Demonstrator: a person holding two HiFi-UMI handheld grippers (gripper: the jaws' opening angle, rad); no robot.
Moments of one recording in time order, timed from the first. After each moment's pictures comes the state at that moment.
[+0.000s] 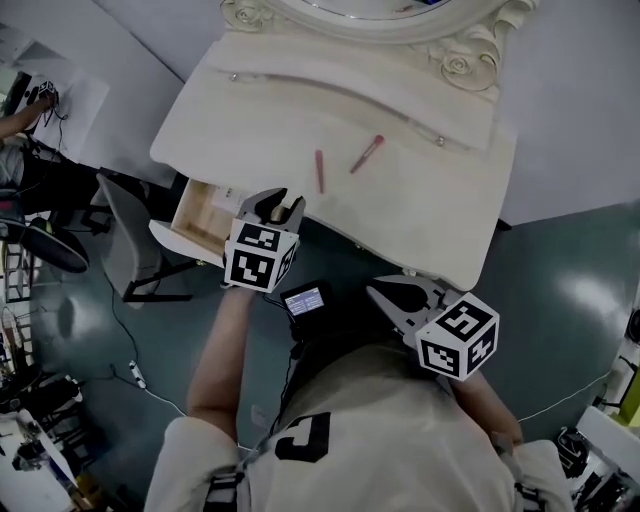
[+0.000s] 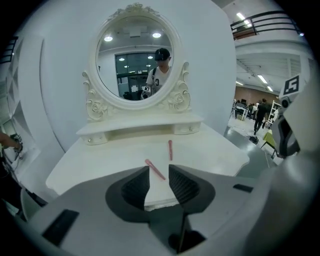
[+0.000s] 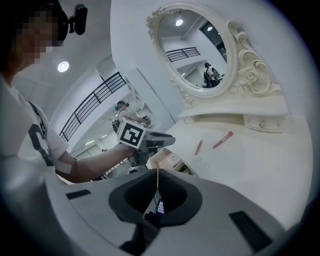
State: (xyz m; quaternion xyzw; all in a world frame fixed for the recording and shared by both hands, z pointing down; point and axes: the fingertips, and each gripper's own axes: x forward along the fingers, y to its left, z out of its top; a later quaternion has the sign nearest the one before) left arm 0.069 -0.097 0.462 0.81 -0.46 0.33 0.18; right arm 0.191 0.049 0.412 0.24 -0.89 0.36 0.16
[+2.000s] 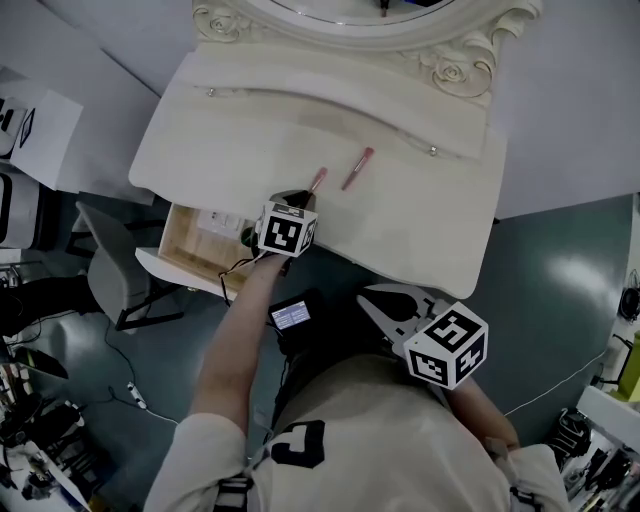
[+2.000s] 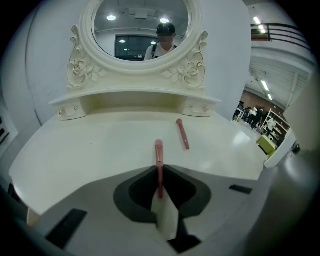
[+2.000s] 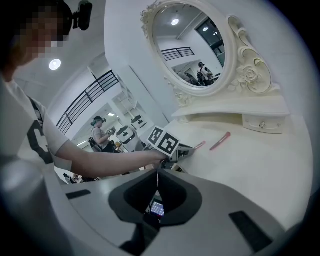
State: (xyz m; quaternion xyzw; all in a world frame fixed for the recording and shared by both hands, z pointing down) left arm 0.093 -0.169 0.589 0.80 -0.41 0.36 0.26; right arm 0.172 0.018 0.424 0.27 -0.87 0.37 0.17
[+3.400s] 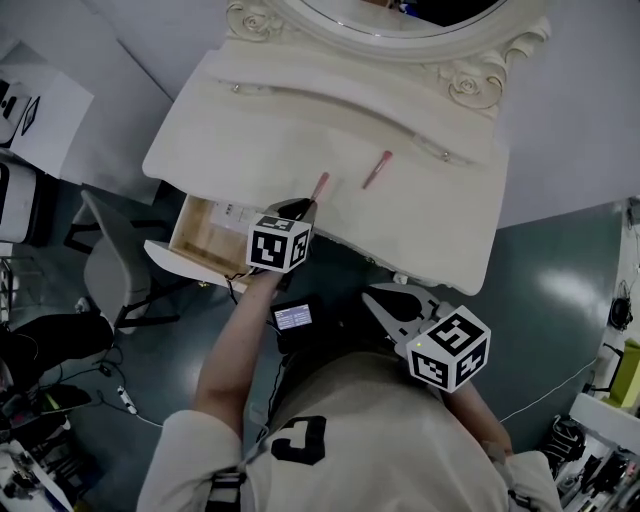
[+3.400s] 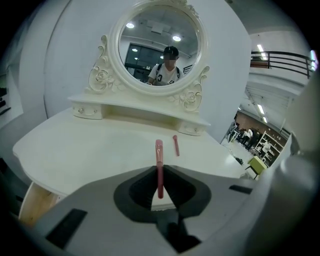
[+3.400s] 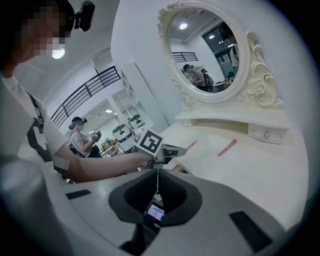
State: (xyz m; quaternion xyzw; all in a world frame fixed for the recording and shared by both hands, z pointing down) left arm 0.048 -0.133 0.530 0.82 -0.42 0.25 0.29; right arm 0.128 0.034 0.406 0.30 -0.88 0.33 0.19
